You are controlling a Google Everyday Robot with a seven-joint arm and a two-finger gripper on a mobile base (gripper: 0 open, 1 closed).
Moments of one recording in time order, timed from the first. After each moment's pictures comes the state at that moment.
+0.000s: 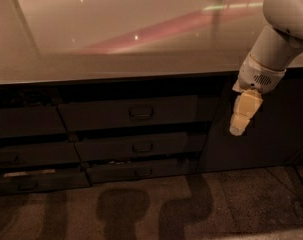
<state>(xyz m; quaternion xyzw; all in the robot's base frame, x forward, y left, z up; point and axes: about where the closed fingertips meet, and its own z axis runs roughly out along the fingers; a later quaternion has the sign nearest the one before) 0.527 -0.239 0.825 -0.56 0.82 0.07 0.05</state>
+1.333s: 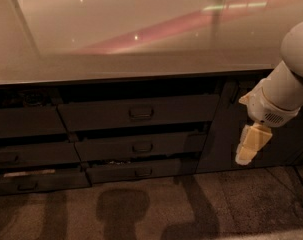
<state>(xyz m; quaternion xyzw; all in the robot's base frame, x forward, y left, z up) 0.476 -0.245 0.807 -0.58 0.80 -0.01 0.13</state>
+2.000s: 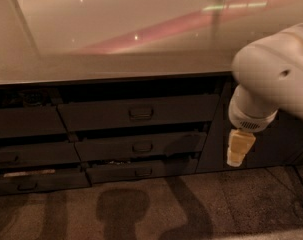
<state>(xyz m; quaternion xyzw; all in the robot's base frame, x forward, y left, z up) 0.479 -0.233 0.803 -0.57 0.80 -0.13 0.09</state>
